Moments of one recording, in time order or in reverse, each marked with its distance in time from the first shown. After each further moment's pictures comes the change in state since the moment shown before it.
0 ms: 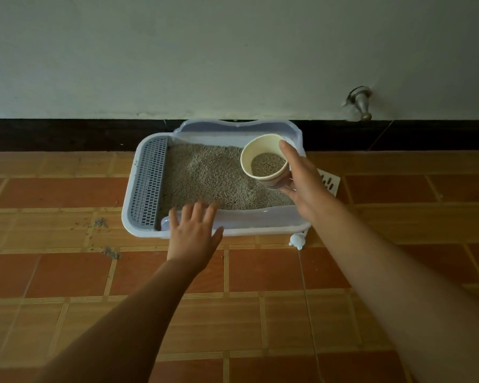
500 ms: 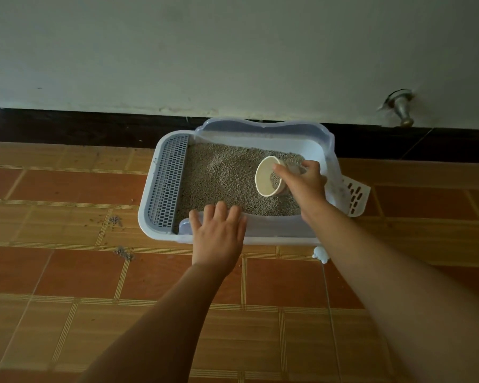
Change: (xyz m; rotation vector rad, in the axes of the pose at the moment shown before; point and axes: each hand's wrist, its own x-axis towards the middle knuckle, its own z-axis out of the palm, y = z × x) left_hand 0.012 0.007 0.014 -0.066 0.230 -0.091; right_hand 0.066 0.054 0.033 -0.351 0.237 -0.105
